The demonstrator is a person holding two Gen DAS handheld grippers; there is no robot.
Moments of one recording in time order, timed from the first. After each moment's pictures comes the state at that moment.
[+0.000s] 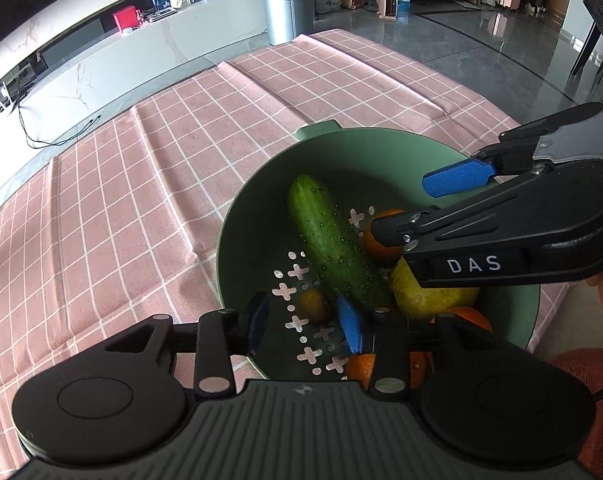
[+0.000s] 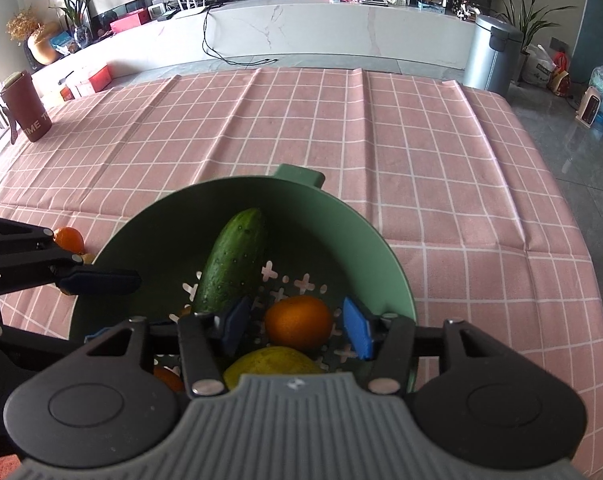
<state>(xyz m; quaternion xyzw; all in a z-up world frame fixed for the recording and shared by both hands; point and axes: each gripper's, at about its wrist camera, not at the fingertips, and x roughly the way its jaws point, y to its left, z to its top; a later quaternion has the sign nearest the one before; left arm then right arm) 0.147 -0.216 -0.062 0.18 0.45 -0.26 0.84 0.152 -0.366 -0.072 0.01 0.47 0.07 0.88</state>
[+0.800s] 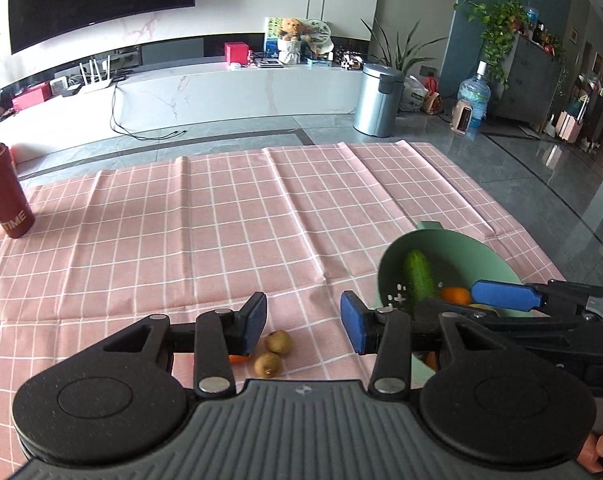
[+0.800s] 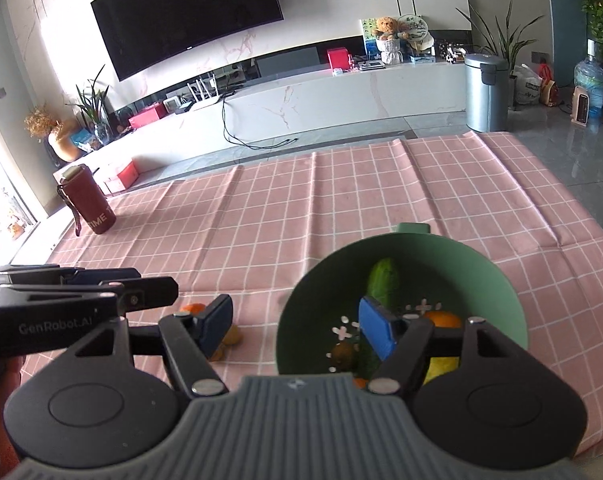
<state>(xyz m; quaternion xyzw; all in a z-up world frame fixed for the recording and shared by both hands) 0.119 -0.081 0.007 0.02 0.38 -0.17 0.91 0.081 -0.280 -0.014 0.11 0.35 0.07 0.93</state>
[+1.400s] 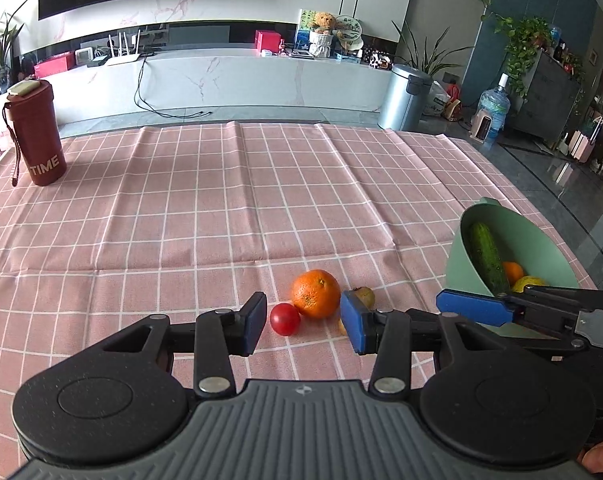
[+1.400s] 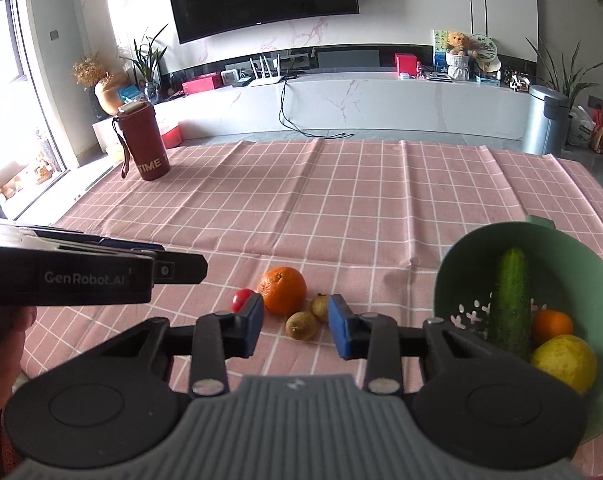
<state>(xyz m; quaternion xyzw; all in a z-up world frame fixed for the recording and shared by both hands) 0.120 -0.003 -0.039 -0.01 0.38 -0.16 0.91 0.081 -0.179 -0.053 0.04 0.35 0.14 0.93</state>
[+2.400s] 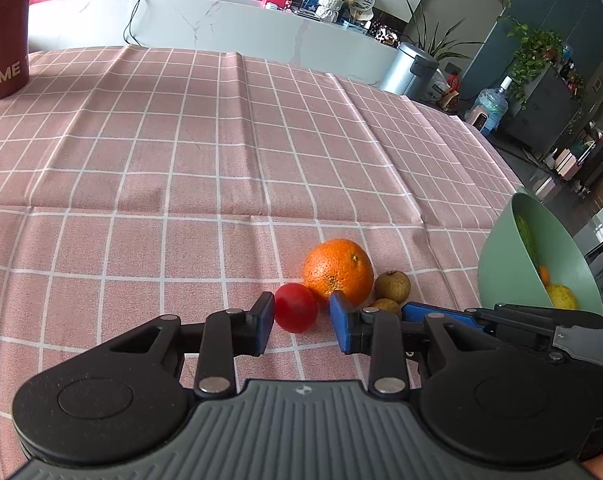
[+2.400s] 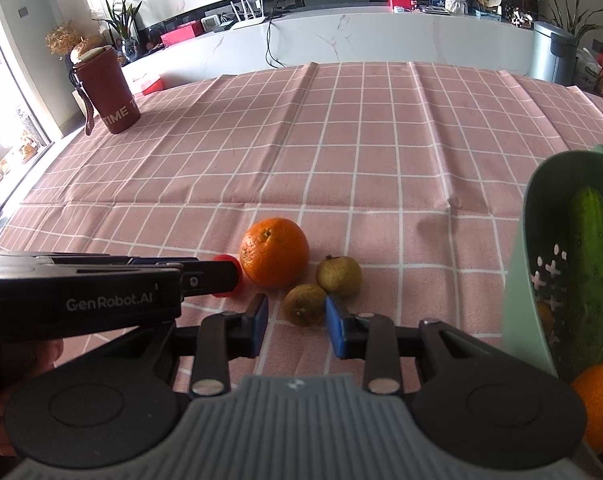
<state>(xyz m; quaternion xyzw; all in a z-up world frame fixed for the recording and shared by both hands) 0.167 0.011 -0.109 -0.09 0.44 -0.19 0.87 0.143 -0.156 -0.115 0.05 0.44 0.13 0.89</state>
